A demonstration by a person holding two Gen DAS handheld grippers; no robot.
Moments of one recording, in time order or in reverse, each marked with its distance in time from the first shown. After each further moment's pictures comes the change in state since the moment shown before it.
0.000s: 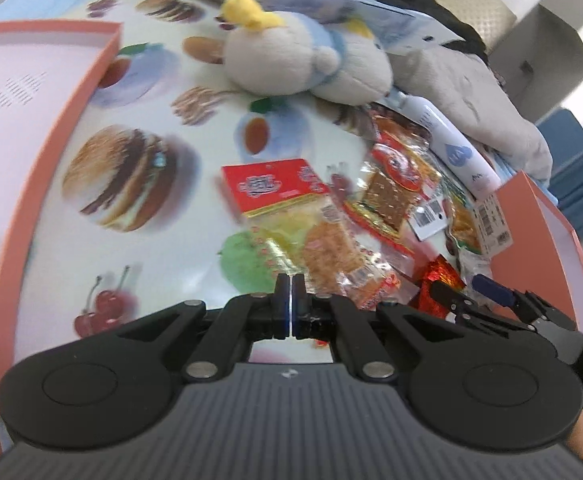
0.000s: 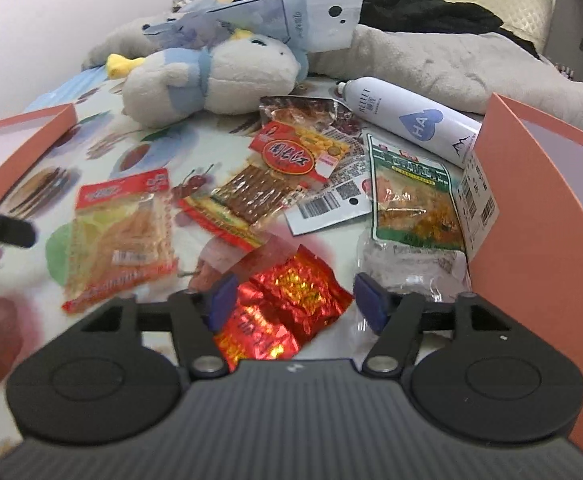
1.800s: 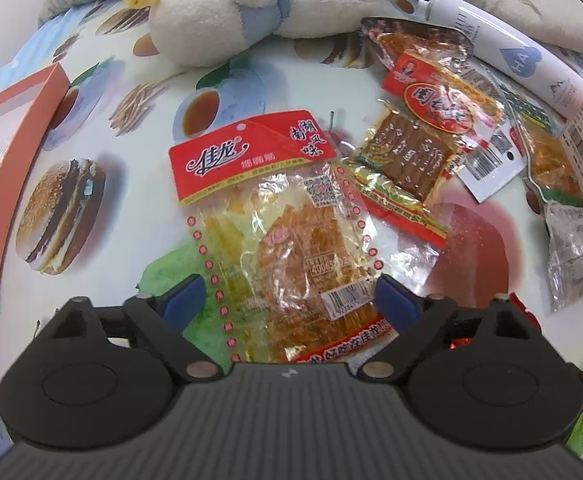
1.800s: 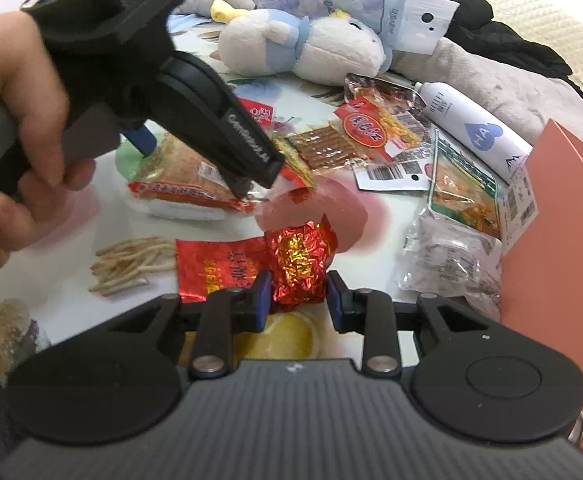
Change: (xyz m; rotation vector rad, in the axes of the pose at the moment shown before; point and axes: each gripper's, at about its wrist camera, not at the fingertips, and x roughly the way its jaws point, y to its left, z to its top) left arm 0.108 -0.105 0.003 0.228 0.103 0.385; right arm -0.030 0.022 -0.040 -0.264 0.021 0.140
